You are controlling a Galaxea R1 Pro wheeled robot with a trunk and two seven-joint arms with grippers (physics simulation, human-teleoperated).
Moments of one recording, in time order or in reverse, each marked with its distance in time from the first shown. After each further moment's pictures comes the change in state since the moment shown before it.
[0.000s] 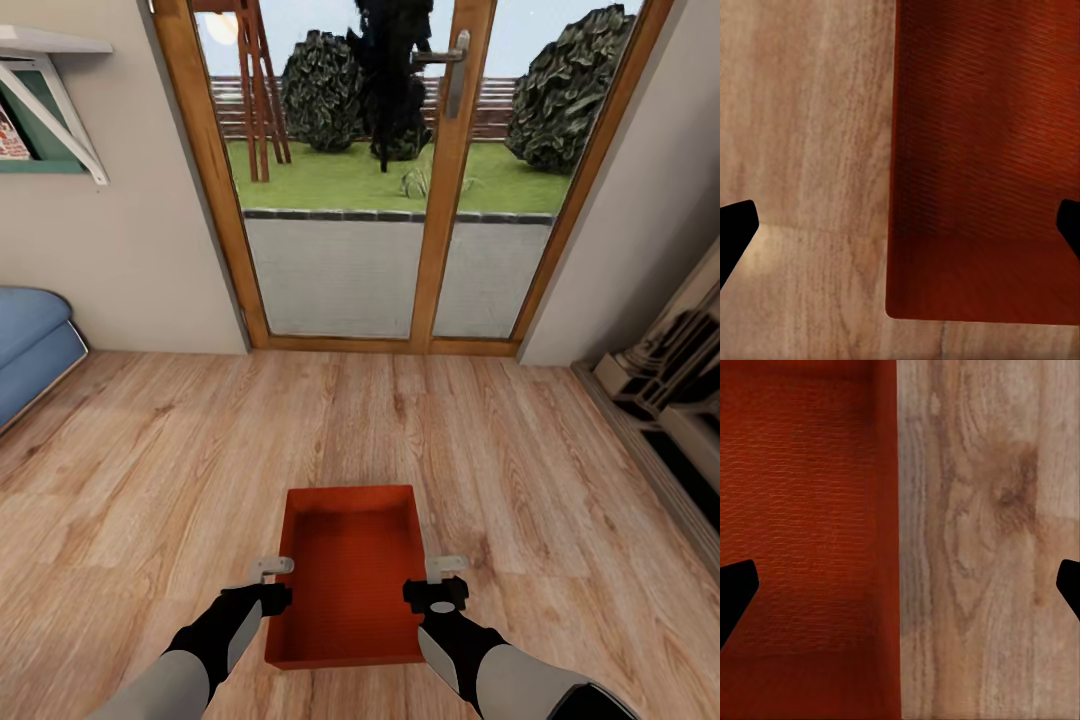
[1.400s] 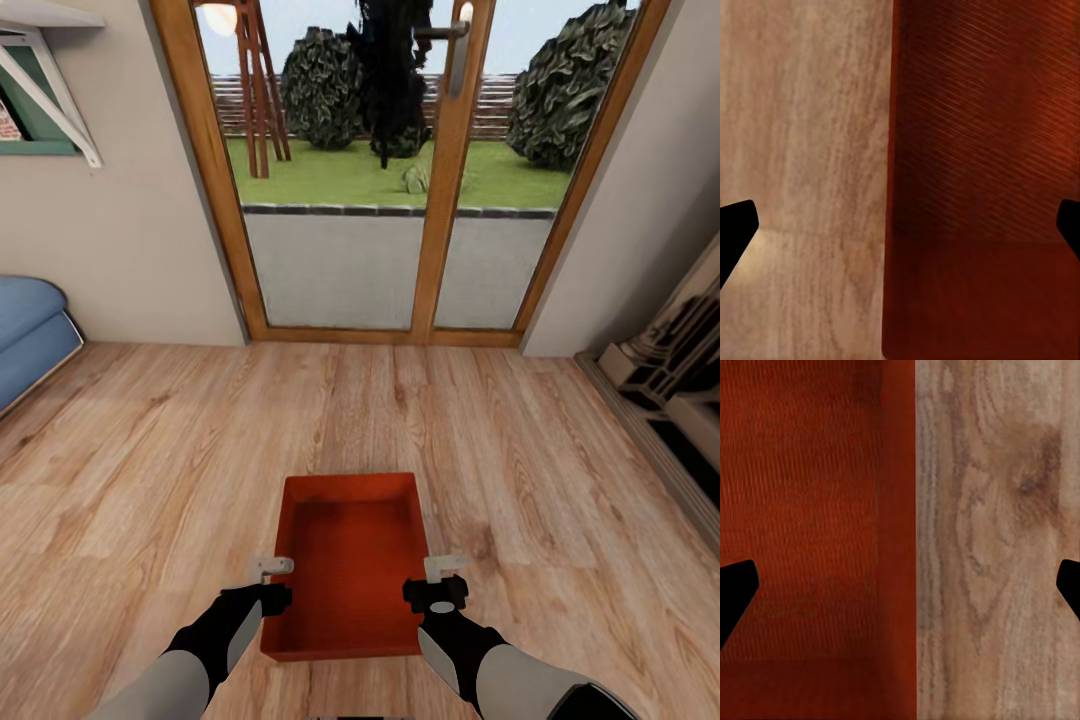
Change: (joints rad) left arm 0.000 0.000 0.000 0.001 0.000 0.000 0.000; right arm 0.000 0.000 -0.002 0.000 0.021 -0.003 0.000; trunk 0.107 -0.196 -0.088
